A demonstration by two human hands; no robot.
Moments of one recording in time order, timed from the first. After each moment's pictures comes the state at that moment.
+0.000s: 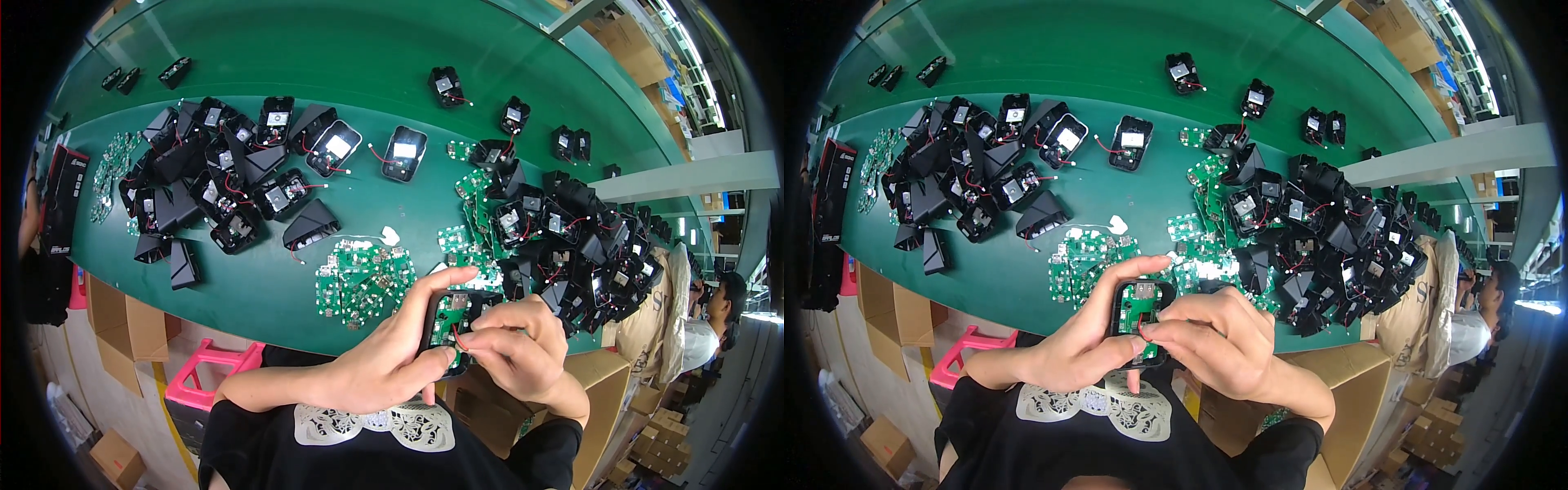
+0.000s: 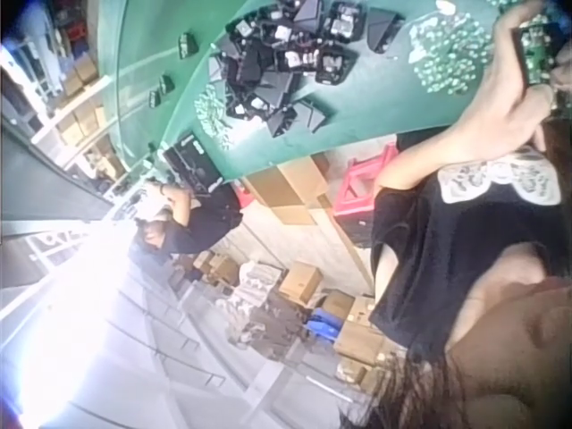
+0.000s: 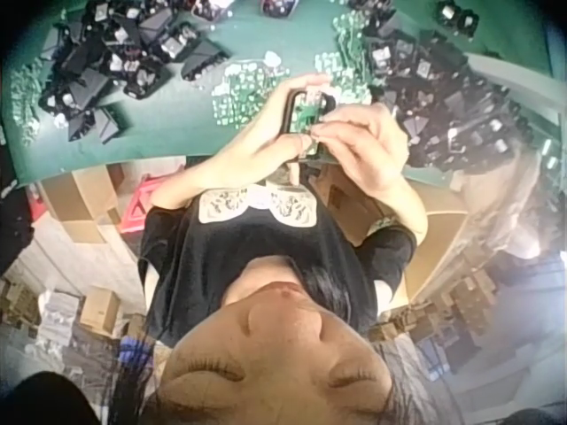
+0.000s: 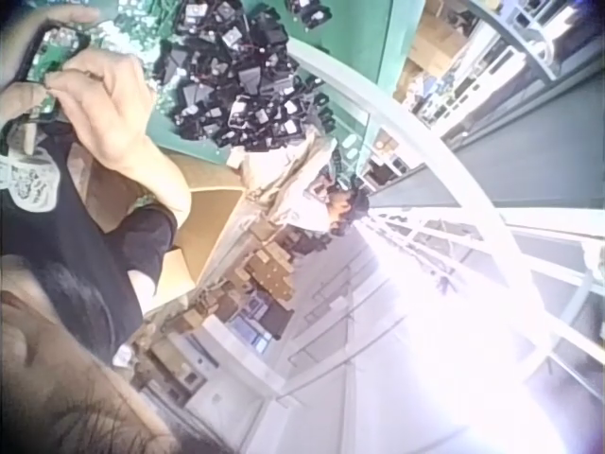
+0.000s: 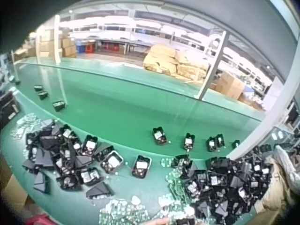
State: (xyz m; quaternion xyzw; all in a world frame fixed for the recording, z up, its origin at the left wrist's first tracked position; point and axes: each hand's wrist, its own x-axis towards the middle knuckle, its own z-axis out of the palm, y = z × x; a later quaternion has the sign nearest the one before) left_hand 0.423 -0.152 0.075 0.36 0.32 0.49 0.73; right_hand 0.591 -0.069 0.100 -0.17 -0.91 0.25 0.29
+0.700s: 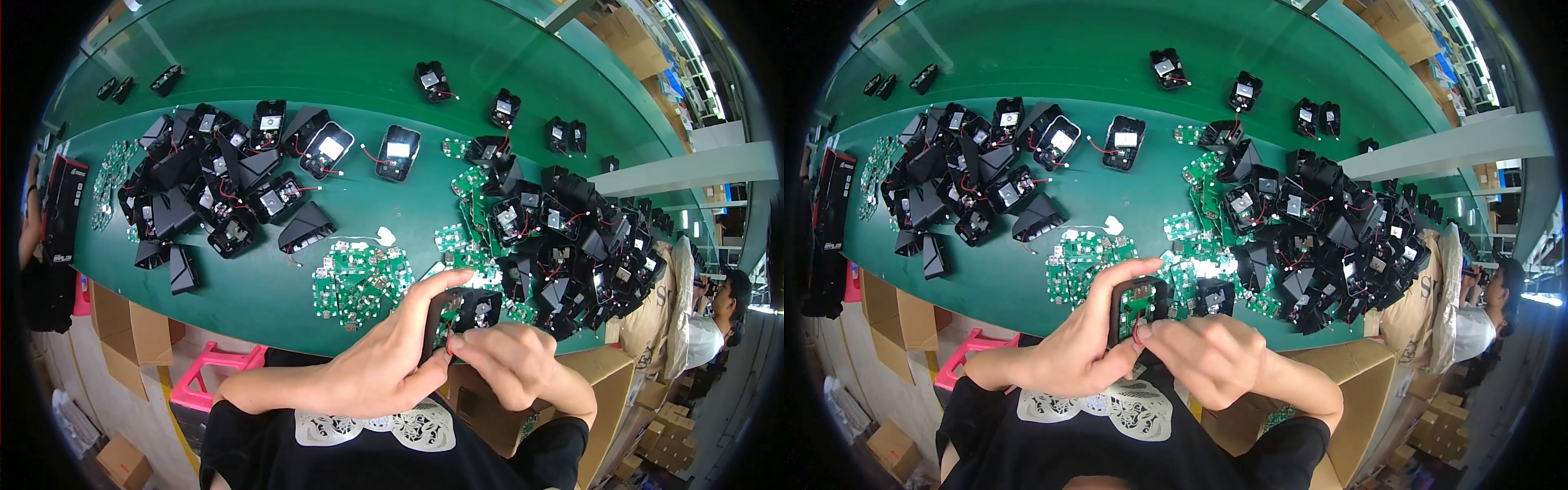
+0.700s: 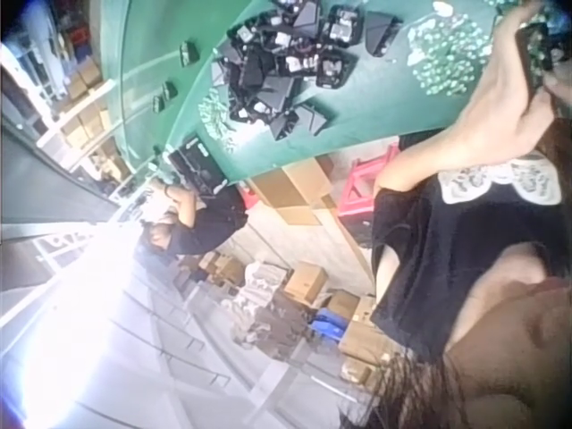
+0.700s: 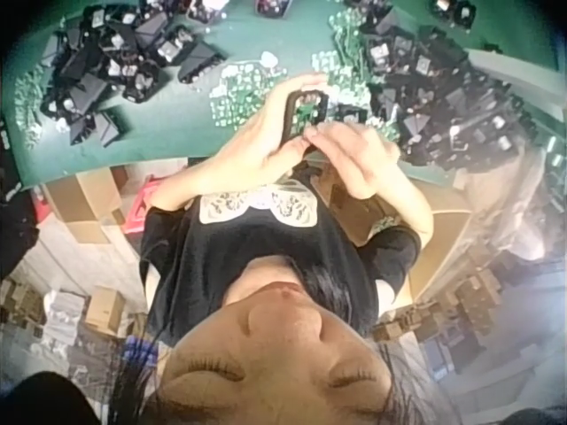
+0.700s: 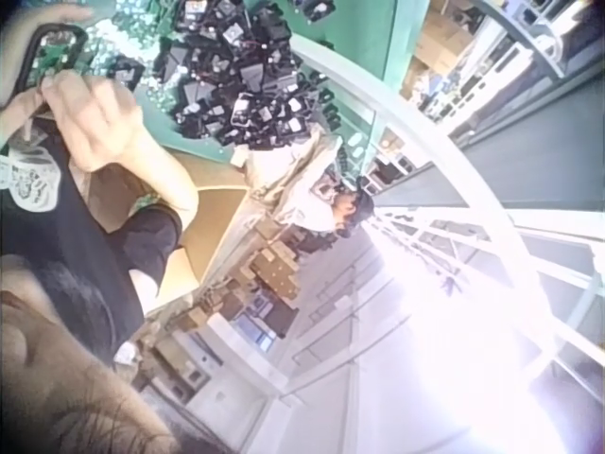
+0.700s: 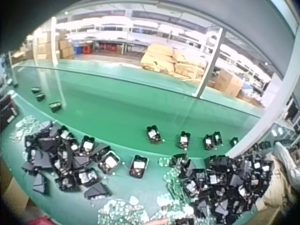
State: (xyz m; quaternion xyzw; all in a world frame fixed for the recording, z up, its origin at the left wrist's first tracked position) left_hand 0.425 -0.150 0.073 0.56 0.43 0.46 0.54; right_hand 0.602 -0.070 0.091 -0.04 -0.95 0.07 0.28
